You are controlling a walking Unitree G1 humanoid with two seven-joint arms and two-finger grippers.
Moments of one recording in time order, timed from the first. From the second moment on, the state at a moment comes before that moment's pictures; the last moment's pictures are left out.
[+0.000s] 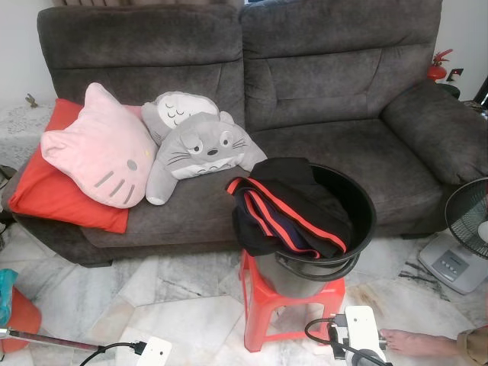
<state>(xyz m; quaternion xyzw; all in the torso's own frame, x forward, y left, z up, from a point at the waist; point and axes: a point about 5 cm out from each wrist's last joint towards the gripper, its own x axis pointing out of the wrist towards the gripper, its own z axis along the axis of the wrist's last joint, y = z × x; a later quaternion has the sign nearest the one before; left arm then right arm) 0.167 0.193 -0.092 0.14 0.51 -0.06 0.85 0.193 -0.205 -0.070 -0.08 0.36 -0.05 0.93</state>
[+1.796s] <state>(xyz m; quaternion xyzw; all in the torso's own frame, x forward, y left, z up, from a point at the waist) 0.167 0.192 -0.092 0.15 0.50 -0.07 0.85 0.204 -0.199 -0.058 -0.06 0.29 0.01 0.96</state>
